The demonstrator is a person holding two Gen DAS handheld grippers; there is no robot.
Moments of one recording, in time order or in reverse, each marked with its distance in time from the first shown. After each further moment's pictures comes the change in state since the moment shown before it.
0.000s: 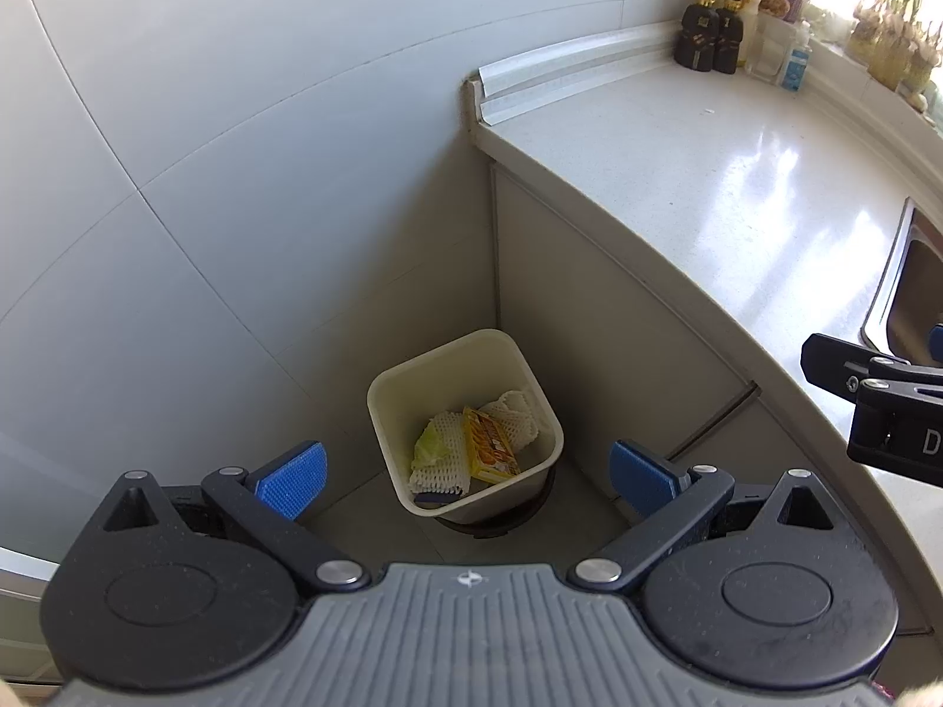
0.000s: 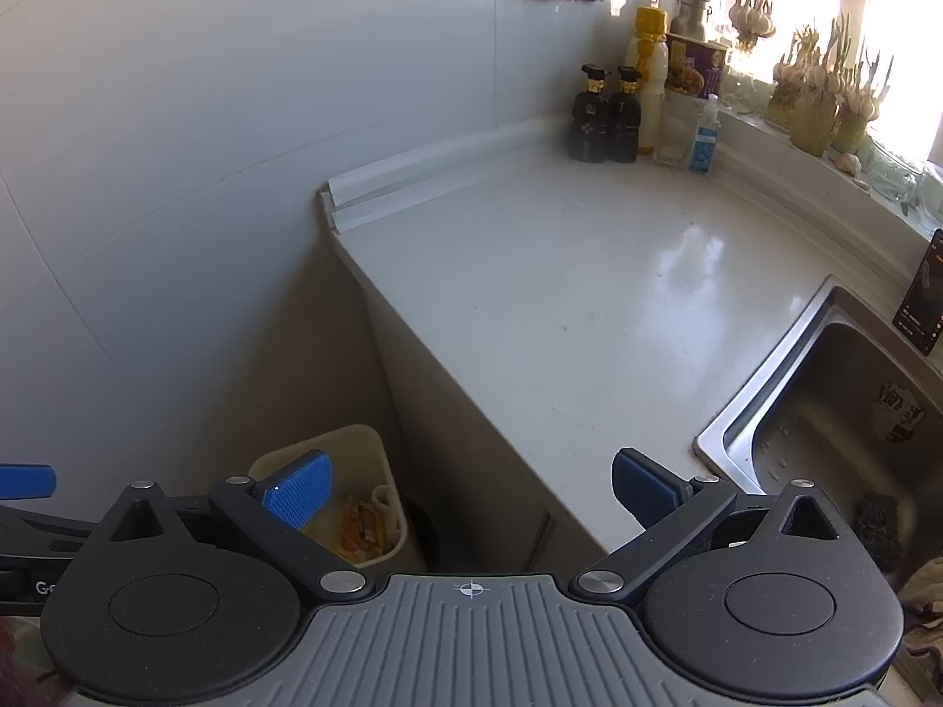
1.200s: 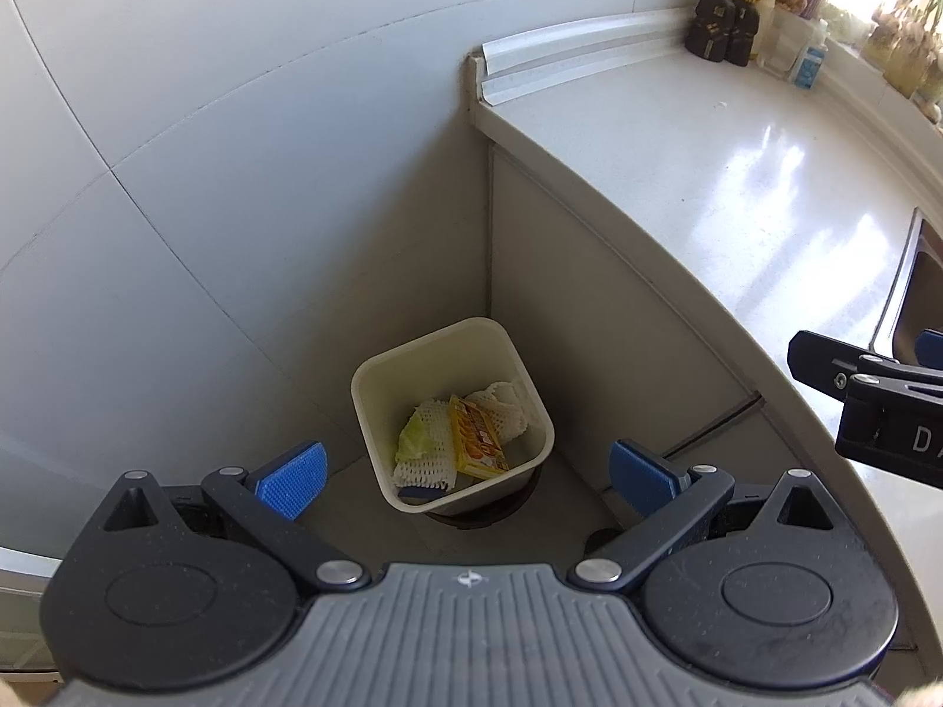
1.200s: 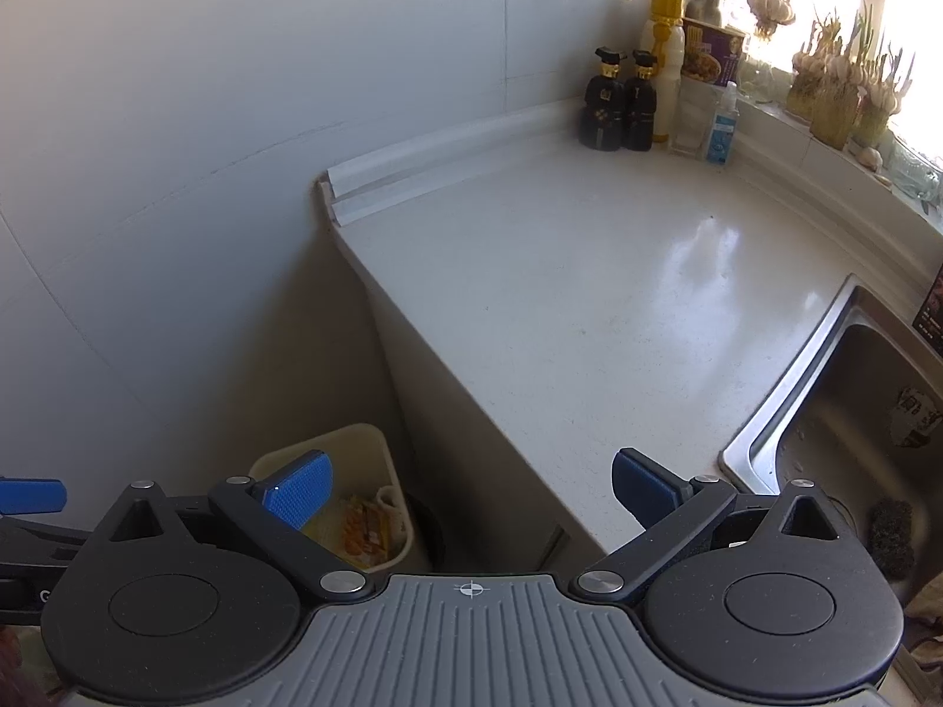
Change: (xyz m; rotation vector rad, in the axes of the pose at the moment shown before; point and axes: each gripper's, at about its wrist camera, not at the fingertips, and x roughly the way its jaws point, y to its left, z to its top) left arm 0.022 0.008 0.014 -0.022 0.054 -0.044; right arm 0.024 0.004 0.010 -0.004 0.036 0.014
